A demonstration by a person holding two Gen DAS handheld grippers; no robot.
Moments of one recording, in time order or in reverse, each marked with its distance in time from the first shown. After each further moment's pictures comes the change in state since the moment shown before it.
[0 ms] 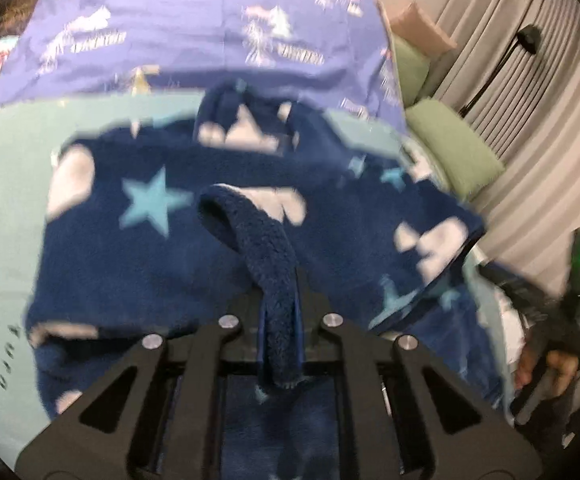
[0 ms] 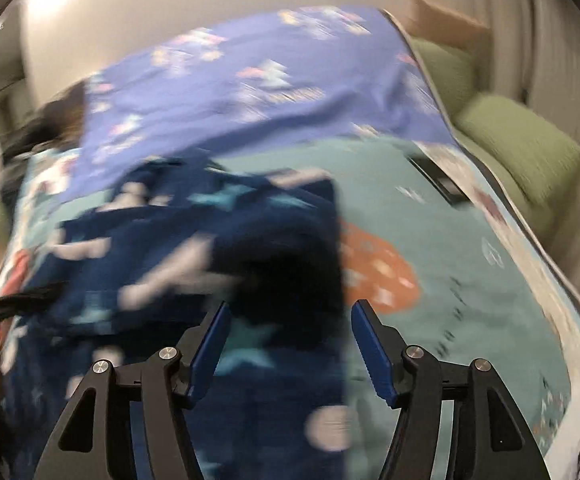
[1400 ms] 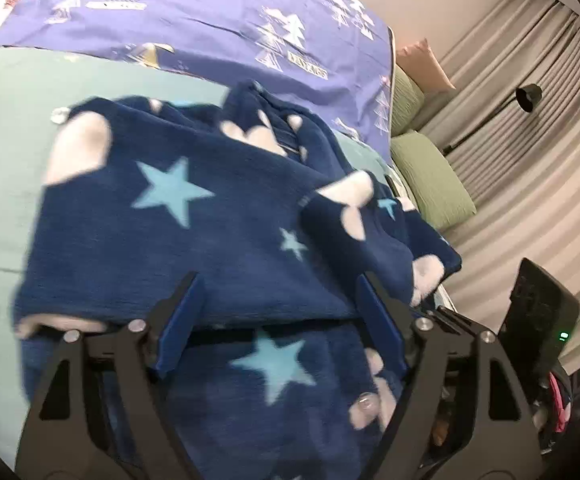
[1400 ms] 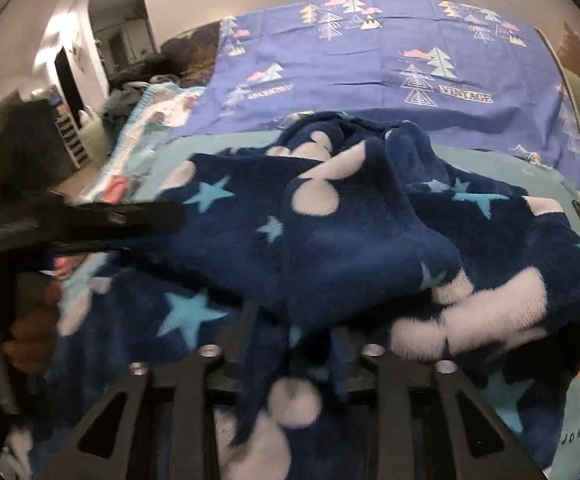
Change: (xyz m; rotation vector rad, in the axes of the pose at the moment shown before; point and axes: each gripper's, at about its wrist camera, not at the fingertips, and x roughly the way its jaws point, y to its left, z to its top) left arm 0.013 0.038 -0.008 -0.186 0.021 -0.147; right arm 0.024 0.148 -0.020 -0.340 0.050 0.428
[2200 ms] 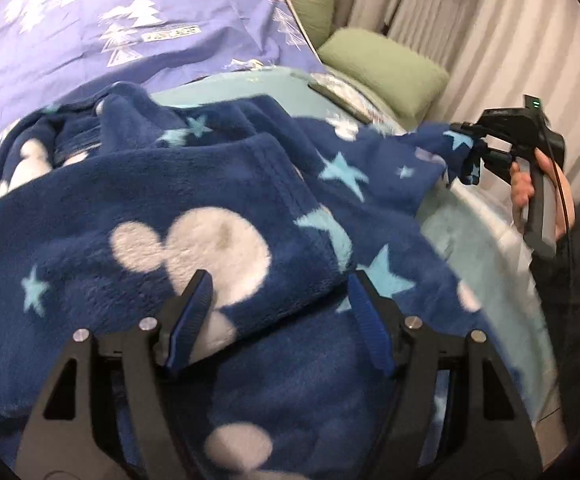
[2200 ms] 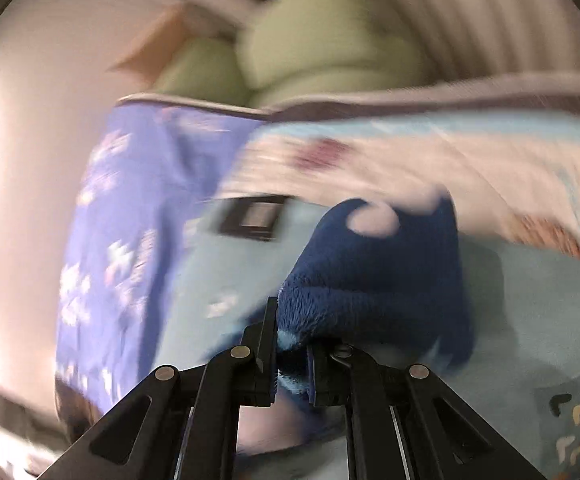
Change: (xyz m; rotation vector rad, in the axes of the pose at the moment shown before) left arm 0.104 -0.143 -0.034 0.480 0.140 0.055; right arm -0.166 -0.346 -0.059 1.096 -0.441 -0.303
